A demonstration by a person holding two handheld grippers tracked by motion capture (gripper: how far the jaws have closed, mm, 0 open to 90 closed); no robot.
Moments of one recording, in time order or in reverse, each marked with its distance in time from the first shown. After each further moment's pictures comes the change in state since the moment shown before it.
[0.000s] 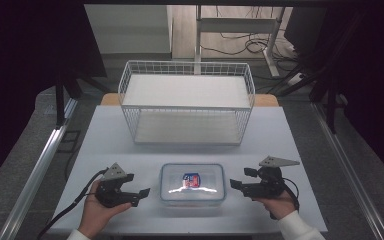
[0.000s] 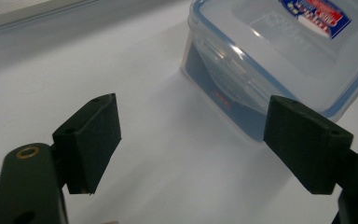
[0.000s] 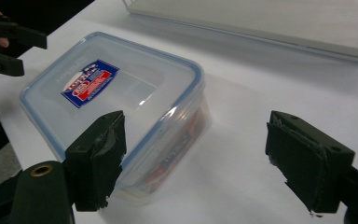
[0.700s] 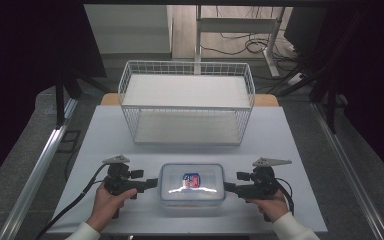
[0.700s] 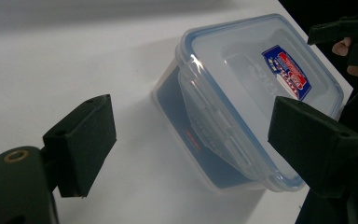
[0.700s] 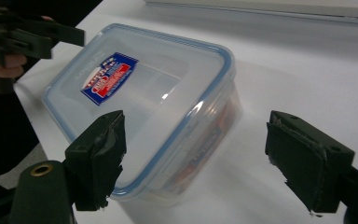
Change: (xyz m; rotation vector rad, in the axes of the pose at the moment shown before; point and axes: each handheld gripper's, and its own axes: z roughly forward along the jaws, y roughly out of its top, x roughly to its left) left arm 0.019 0.015 0.031 0.010 -0.217 -0.246; right arm 0.004 -0.003 0.015 0.040 0.081 0.068
